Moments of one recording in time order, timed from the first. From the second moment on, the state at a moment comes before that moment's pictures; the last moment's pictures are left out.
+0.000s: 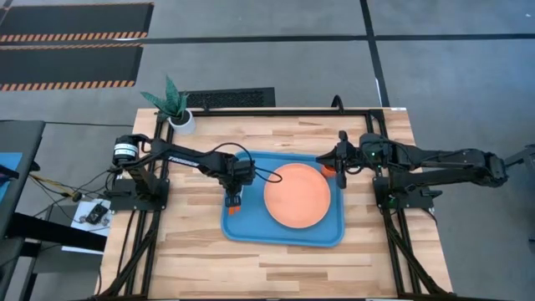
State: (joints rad) left arm 0.09 1.75 0.99 -0.60 0.02 -0.01; right arm -0.18 0.77 0.54 -0.11 -0.03 -0.02
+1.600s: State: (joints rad) left arm 0.09 1.48 0.88 -0.47 0.19 -0.08; right arm -0.02 0.77 0.63 -0.40 0.03 0.04
